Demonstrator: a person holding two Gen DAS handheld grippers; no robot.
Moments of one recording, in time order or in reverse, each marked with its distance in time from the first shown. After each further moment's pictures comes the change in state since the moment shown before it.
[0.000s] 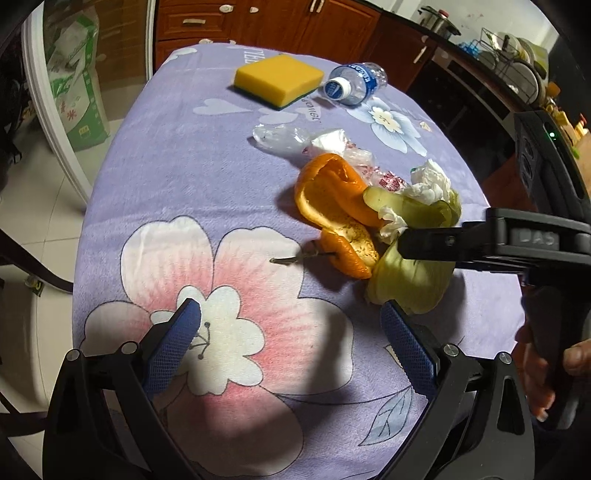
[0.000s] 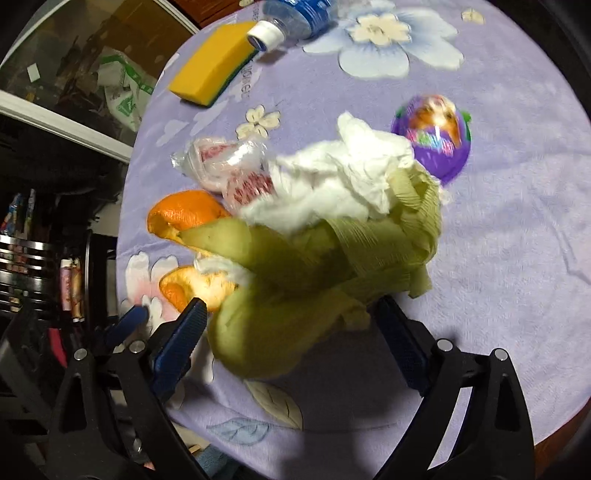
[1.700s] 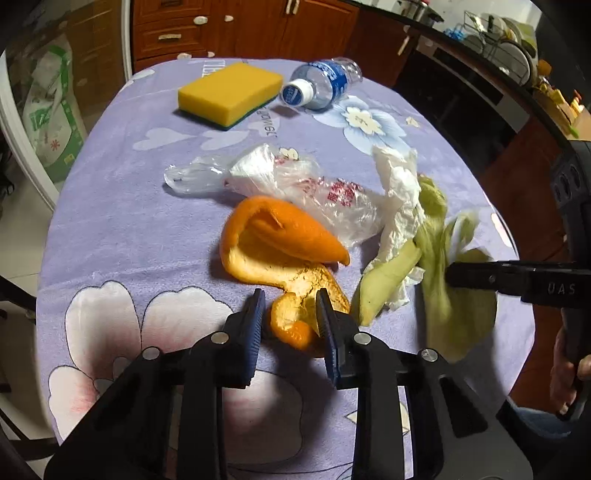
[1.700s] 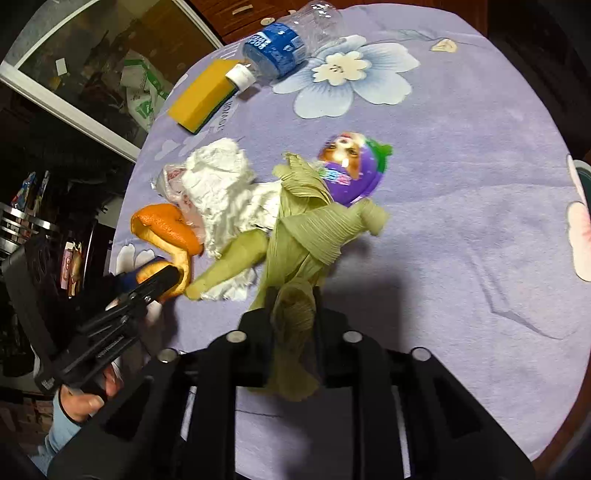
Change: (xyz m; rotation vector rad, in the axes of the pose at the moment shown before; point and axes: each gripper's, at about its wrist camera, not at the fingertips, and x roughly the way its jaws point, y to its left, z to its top) left arm 0.030 -0.046 0.028 0.083 -0.031 0.021; right arm -0.036 -0.066 -0.002 -0.098 -0.058 0.073
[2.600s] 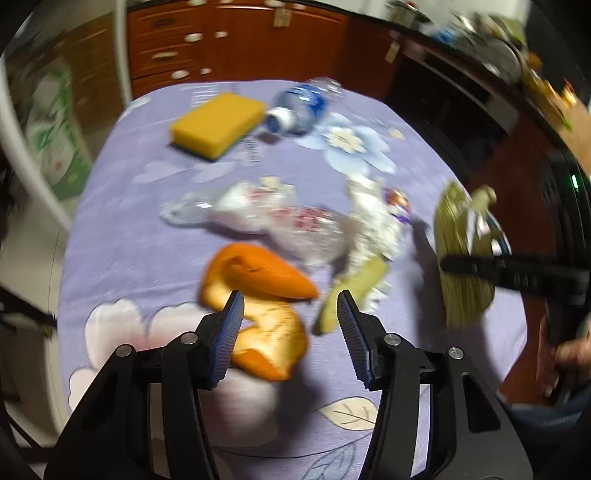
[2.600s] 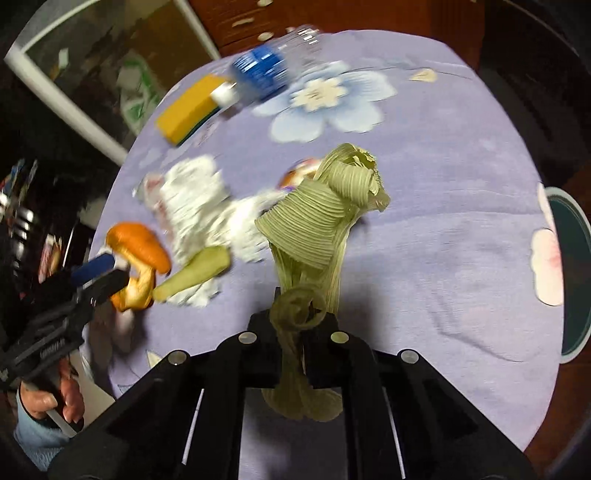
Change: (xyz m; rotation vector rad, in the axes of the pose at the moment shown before) left arm -0.022 -0.030 0.010 0.090 -0.017 0.017; right arm -0.024 -0.028 0.000 -0.034 -0.090 -0.087
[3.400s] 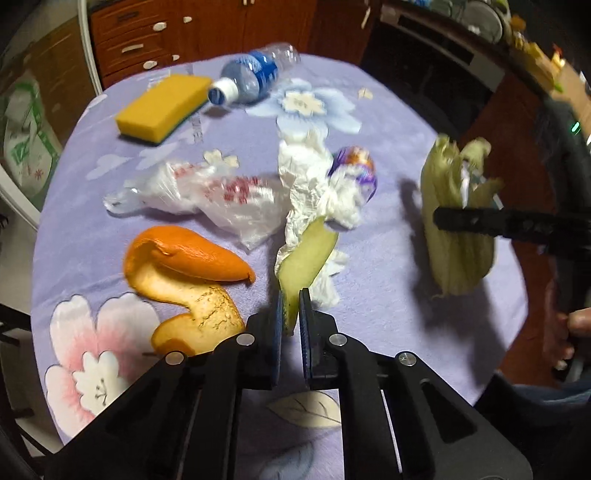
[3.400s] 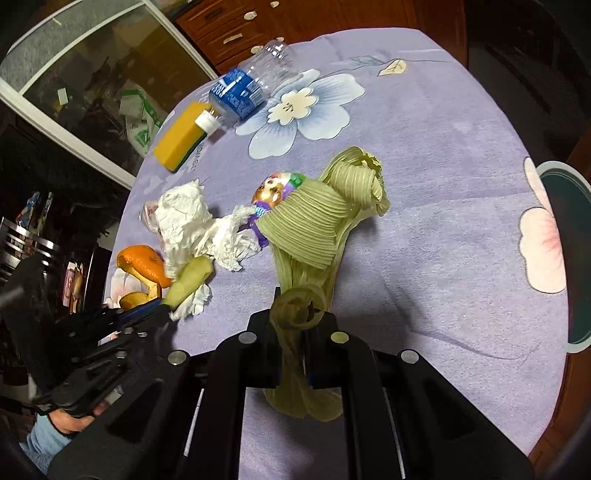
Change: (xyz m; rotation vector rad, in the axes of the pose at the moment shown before) left arm 0.012 -0.035 -0.001 0.037 0.073 -0.023; right arm -0.014 -0.032 -0.002 0.083 -0.026 0.093
